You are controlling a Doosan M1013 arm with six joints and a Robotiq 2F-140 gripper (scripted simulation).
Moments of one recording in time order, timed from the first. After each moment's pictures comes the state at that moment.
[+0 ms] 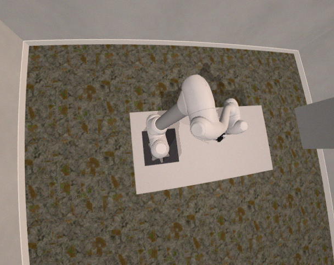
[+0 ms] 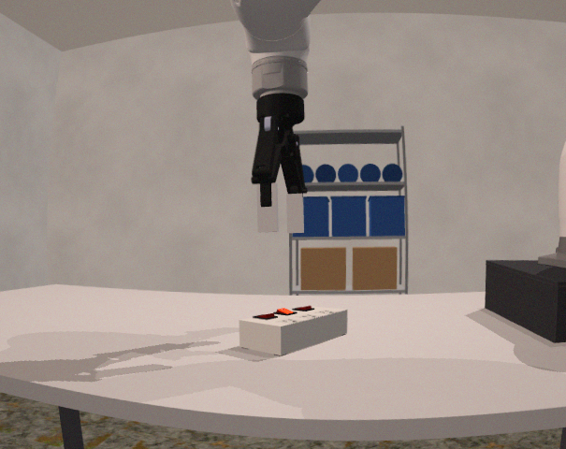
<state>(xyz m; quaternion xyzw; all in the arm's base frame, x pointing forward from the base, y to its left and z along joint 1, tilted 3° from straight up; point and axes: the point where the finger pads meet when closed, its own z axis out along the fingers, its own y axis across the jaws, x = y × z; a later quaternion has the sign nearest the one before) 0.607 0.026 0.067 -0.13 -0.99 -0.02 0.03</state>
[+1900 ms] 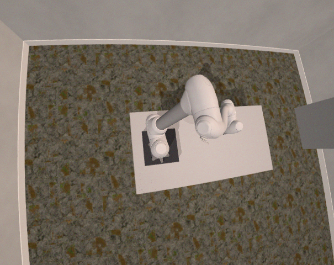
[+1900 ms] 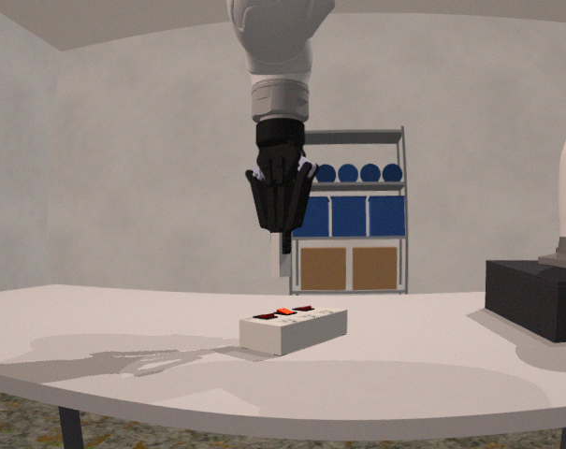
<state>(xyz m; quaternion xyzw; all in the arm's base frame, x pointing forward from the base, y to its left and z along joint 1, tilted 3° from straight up) 0.609 0.036 0.025 0.44 -0.90 -0.03 0.00</state>
